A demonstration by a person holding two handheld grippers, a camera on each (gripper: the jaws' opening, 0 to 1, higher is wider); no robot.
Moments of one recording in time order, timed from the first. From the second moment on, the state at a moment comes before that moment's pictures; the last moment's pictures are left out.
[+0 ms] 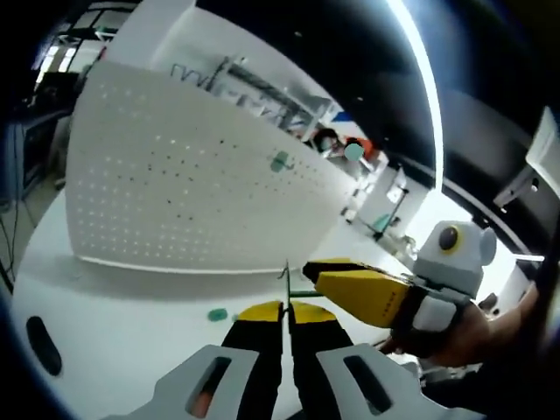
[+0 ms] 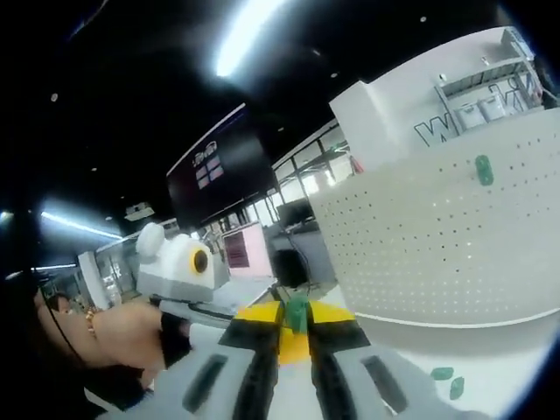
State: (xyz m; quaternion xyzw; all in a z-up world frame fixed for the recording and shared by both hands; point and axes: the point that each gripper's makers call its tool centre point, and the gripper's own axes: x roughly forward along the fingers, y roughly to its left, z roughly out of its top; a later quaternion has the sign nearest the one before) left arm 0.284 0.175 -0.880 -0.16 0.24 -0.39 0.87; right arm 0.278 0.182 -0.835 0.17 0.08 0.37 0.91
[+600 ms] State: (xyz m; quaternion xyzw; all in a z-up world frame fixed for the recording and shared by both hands) left arm 0.294 0.178 -0.862 -0.05 0.18 -0.38 0.91; right arm 0.275 0.148 -0.819 0.26 0.11 0.35 0.89
